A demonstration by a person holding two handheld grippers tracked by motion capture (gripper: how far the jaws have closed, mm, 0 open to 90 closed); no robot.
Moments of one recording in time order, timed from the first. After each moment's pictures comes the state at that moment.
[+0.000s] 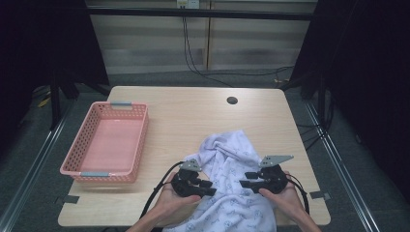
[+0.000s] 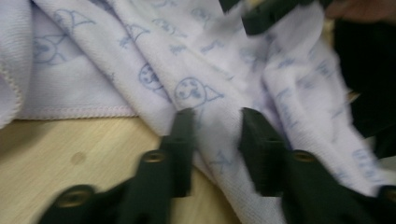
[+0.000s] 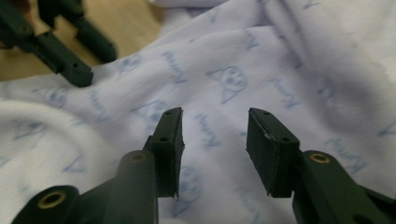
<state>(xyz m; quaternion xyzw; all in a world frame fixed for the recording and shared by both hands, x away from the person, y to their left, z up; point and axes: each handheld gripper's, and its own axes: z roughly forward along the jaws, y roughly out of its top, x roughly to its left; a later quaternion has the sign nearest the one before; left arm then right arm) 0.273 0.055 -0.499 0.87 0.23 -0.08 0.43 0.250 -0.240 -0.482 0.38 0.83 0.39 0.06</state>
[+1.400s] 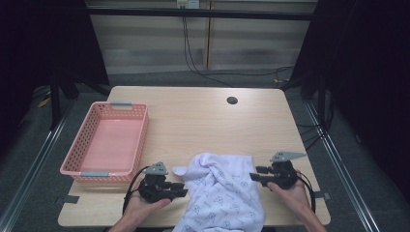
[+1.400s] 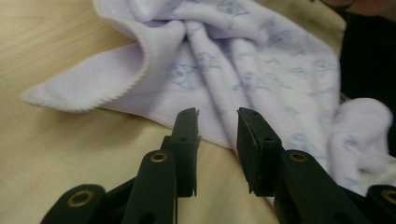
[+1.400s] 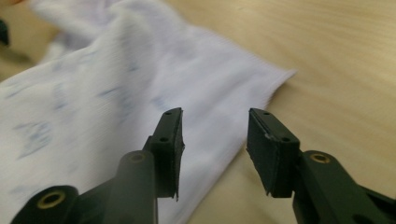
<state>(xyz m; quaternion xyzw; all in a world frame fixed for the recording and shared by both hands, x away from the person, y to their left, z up) 0.267 0.139 -0.488 0.85 0.29 -0.06 0.44 0.258 -0.268 -0.480 0.44 0.80 0.39 0.09</state>
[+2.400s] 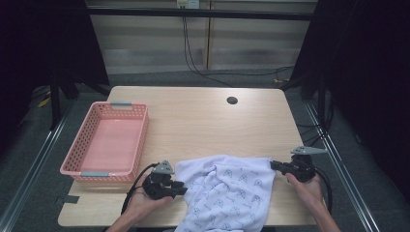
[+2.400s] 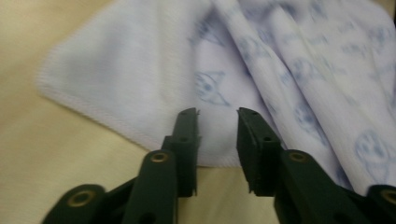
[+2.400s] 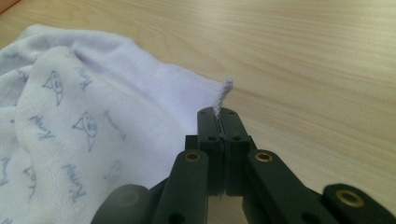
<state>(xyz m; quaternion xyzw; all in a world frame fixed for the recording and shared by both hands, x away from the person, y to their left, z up) 0.276 0.132 -0.493 0.87 0.28 -0.03 0.40 0.264 -0.326 -0.484 0.50 0.76 0.40 0.12</state>
